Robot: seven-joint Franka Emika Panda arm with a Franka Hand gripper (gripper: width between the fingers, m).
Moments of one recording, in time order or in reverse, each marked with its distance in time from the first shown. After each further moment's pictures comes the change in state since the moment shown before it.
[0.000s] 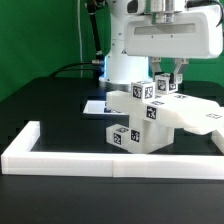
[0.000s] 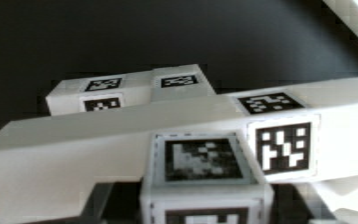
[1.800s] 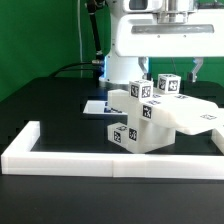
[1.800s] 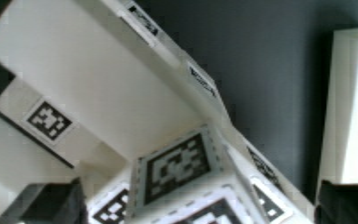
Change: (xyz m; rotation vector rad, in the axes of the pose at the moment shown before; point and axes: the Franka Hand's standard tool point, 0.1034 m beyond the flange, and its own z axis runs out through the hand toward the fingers) arm -0.003 -0.001 0.000 -0.011 0.009 -0.910
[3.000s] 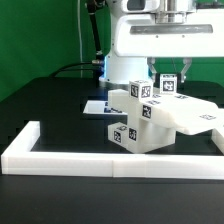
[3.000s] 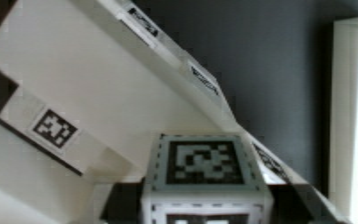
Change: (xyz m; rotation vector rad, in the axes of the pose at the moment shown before) arm 0.000 0.001 0.000 0.002 0.000 0.204
